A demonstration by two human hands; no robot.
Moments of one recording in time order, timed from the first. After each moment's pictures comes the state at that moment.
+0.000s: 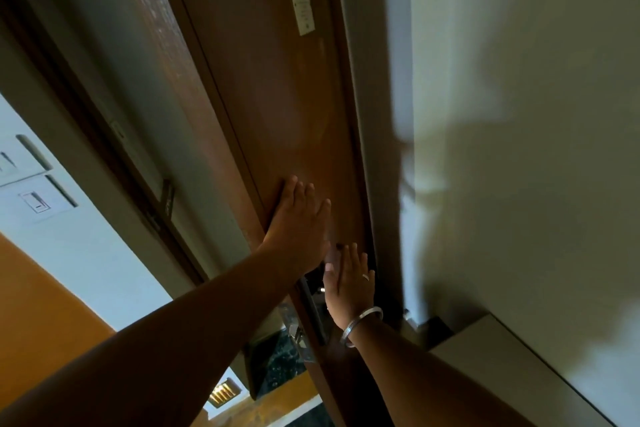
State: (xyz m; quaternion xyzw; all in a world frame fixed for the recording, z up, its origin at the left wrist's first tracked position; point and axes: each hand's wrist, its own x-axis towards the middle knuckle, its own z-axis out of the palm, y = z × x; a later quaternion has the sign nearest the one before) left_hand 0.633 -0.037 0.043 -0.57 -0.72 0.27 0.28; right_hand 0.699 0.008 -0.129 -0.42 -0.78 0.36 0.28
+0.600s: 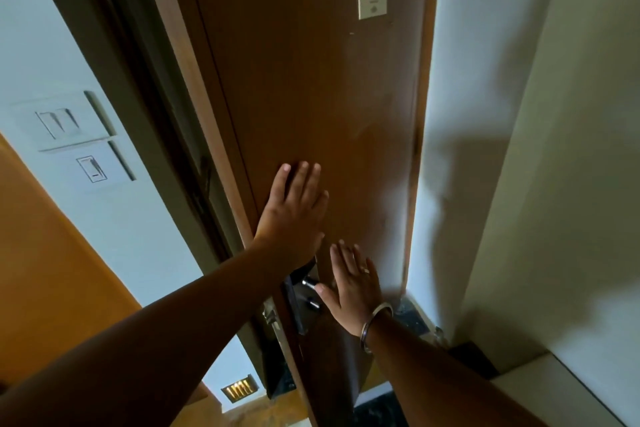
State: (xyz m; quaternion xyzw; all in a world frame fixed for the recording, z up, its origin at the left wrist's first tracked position) left_hand 0.440 -0.094 0.028 -0.52 -0.74 0.23 0.36; right_hand 0.540 -0.010 -0.150 -0.26 -0.93 0.16 0.20
